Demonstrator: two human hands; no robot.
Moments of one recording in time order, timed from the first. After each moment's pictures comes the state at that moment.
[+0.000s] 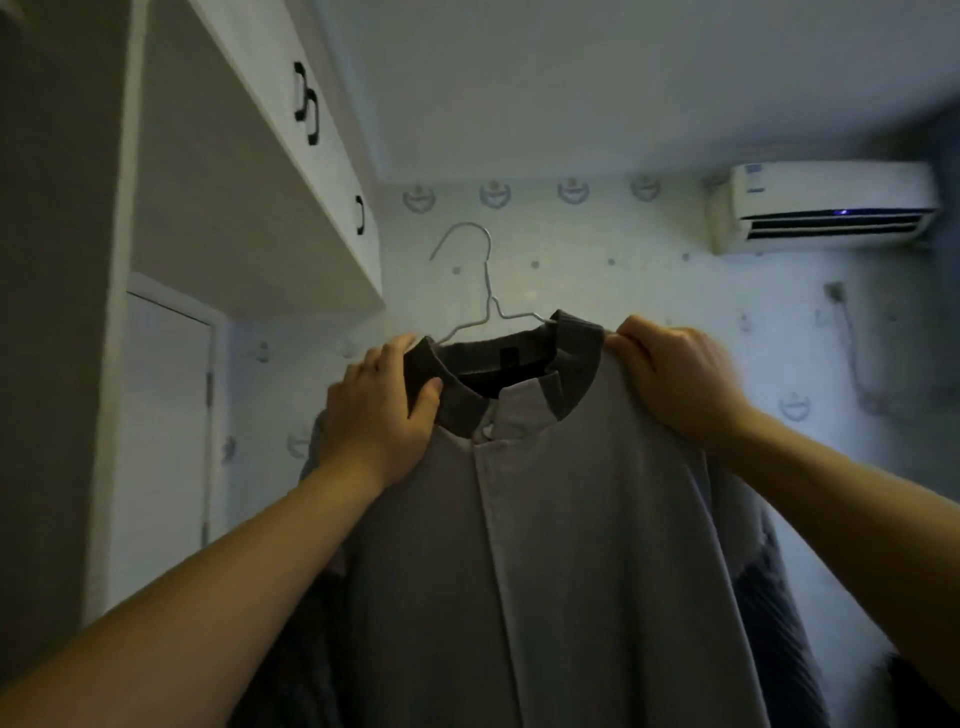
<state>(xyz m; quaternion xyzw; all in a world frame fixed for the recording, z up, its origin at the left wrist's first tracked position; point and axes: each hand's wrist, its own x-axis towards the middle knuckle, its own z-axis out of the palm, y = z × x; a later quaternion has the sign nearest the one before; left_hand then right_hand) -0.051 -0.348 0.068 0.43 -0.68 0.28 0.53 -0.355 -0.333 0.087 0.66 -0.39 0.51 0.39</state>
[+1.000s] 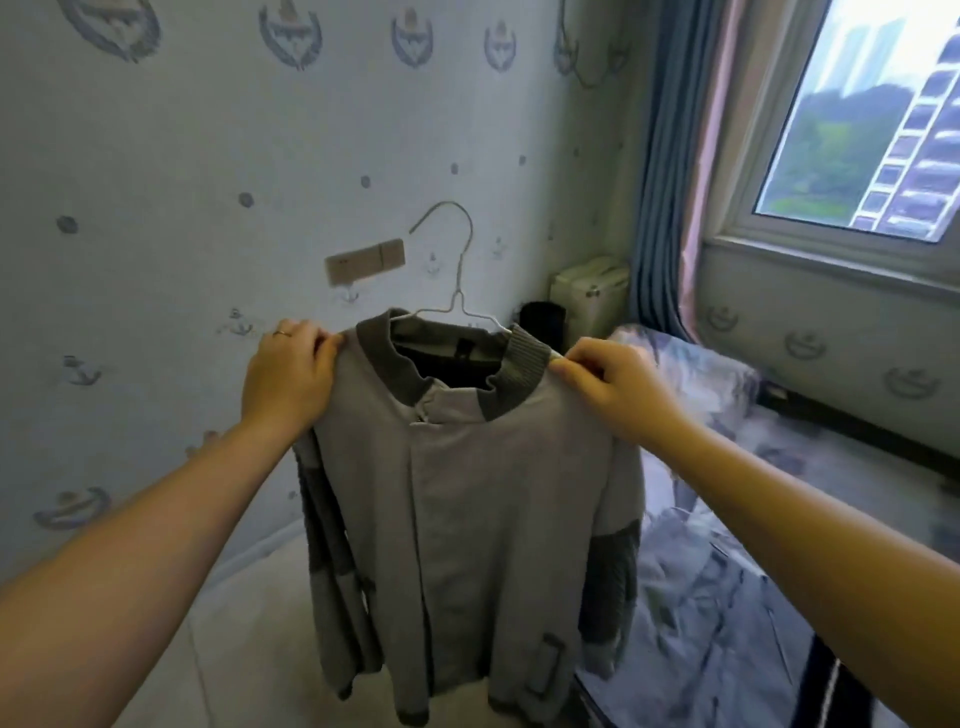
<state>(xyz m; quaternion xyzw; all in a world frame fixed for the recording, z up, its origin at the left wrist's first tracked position) -0.423 -0.773 -0.300 0.40 -0.83 -0.07 0.37 -0.686 -0.524 -0.282 0.58 -0.72 0.38 0.03</state>
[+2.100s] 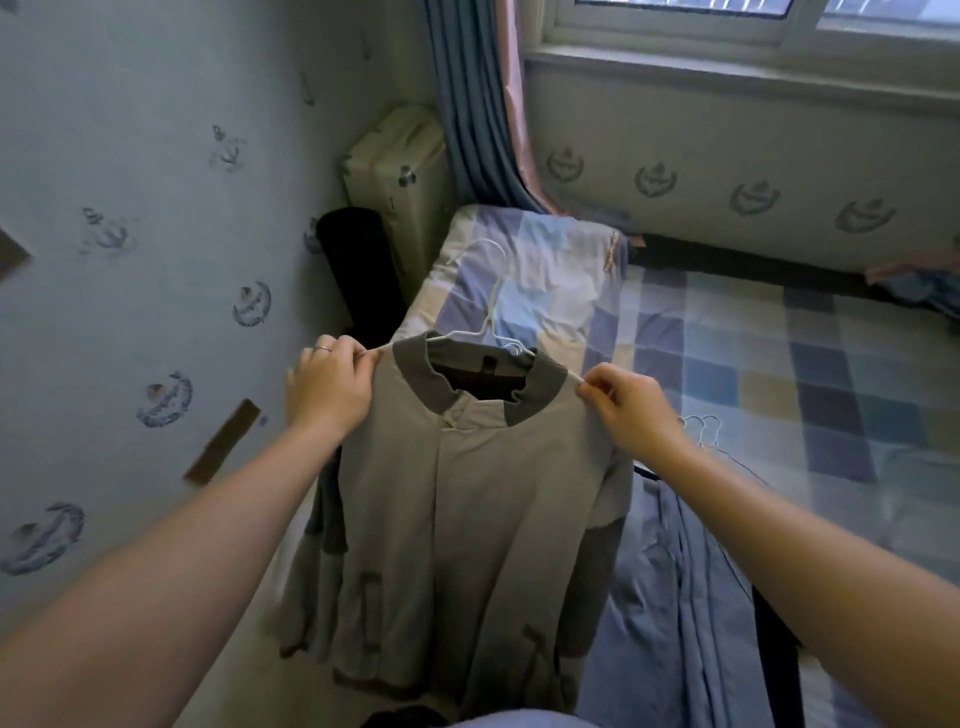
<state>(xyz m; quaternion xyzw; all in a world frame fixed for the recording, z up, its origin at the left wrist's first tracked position) -0.926 -0.963 -0.474 0.27 -0.94 -0.13 0.13 -1.037 -0.629 -0.476 0.19 -0.92 0.34 -0.08</state>
